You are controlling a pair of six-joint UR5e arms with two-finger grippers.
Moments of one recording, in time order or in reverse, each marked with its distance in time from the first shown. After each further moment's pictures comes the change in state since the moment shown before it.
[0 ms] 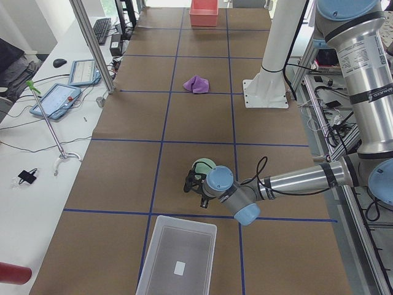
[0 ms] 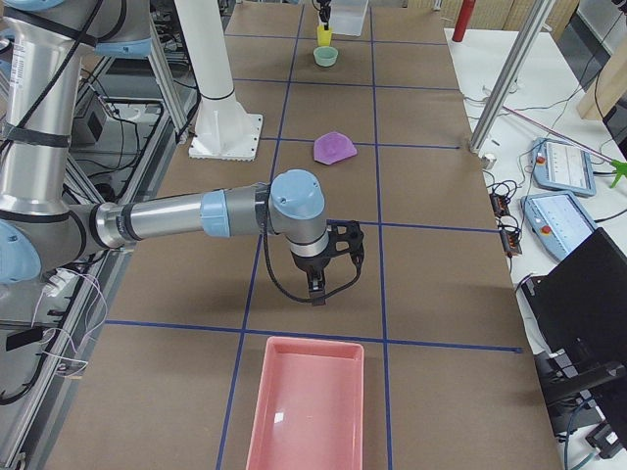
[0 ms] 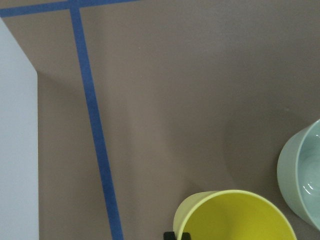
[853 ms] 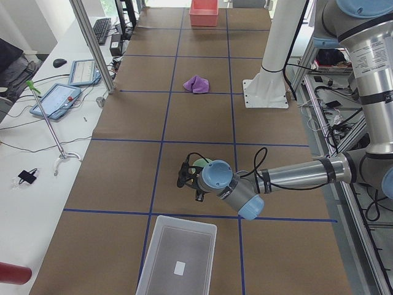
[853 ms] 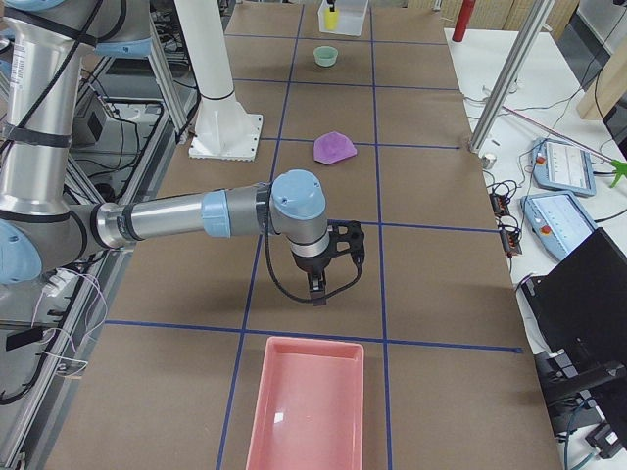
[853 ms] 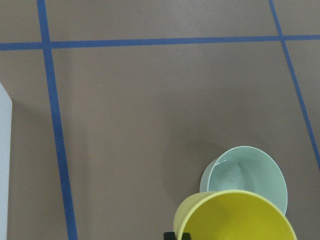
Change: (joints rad) left arm -0.248 -0.039 -0.093 0.283 -0.137 0.187; right arm 0.000 0.004 -0.004 -0.001 0.001 0.002
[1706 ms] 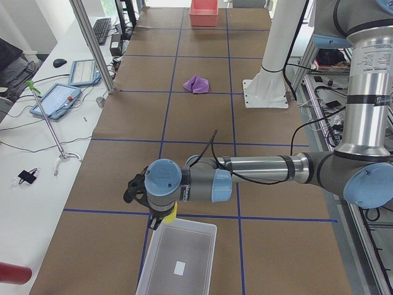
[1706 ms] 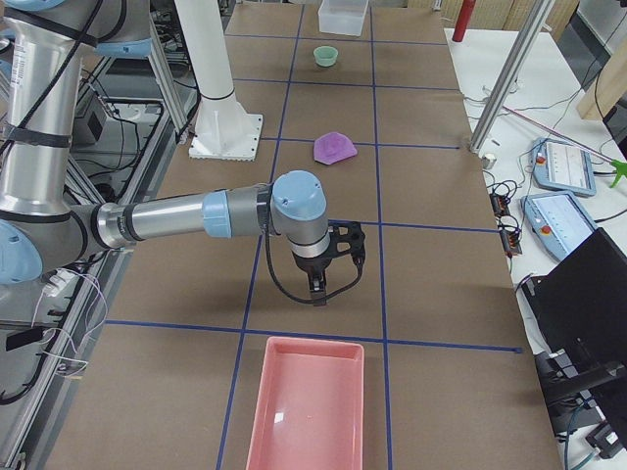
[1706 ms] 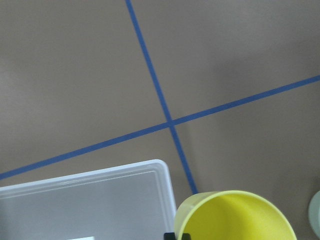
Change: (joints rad) left arm -0.319 -0.366 0.198 0.763 0.162 0.860; right arm 0.000 0.002 -0.002 0.000 0.001 0.000
